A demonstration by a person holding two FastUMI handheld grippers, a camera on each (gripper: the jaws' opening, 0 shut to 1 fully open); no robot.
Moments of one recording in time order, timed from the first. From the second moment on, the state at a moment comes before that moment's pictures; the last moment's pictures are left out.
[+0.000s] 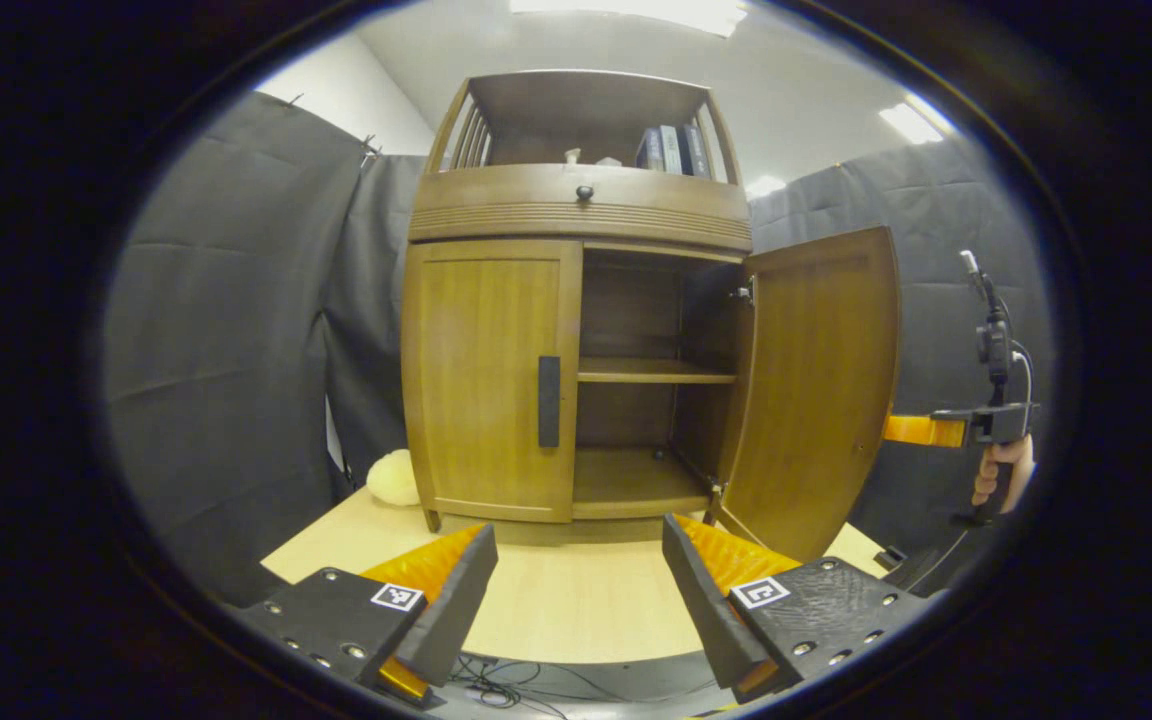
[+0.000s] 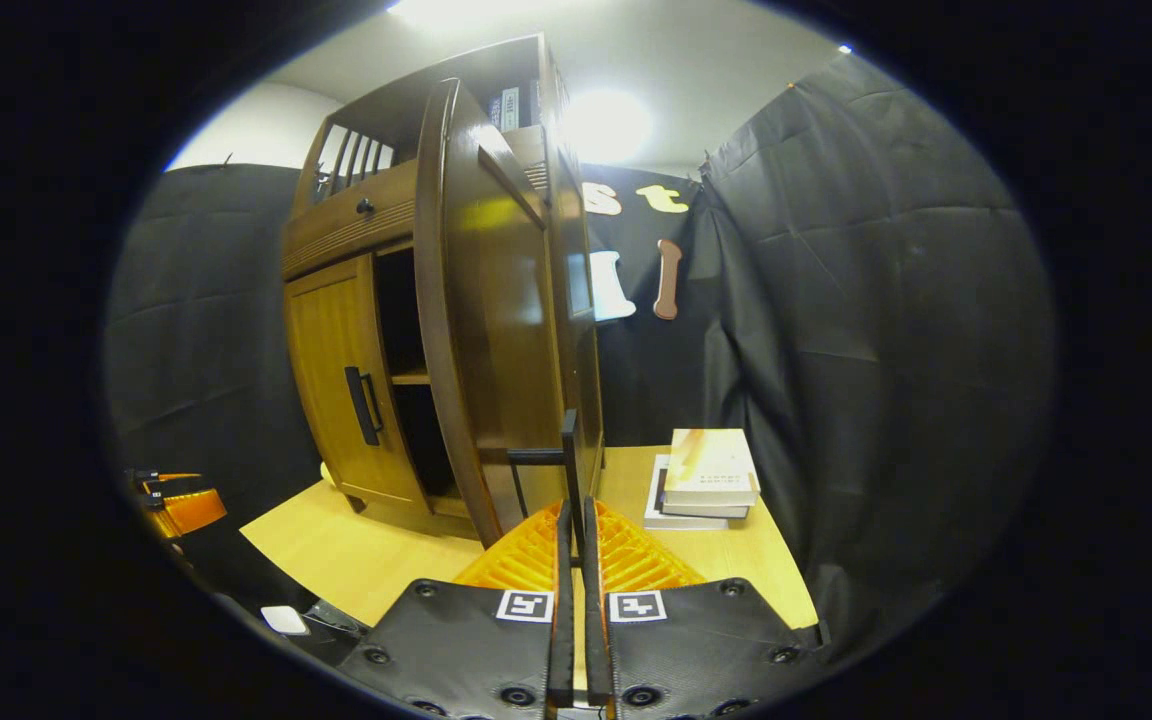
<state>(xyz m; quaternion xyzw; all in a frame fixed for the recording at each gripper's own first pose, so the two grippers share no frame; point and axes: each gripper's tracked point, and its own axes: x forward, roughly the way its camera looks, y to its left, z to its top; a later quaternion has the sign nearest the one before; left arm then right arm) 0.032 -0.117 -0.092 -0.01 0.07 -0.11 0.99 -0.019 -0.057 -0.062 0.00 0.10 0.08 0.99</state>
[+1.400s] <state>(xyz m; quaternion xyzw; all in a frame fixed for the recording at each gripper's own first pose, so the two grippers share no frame) 0.273 -0.057 -0.028 -0.04 0.01 -0.14 0.99 -0.098 -0.029 -0.056 0.00 0.10 -0.12 0.99</state>
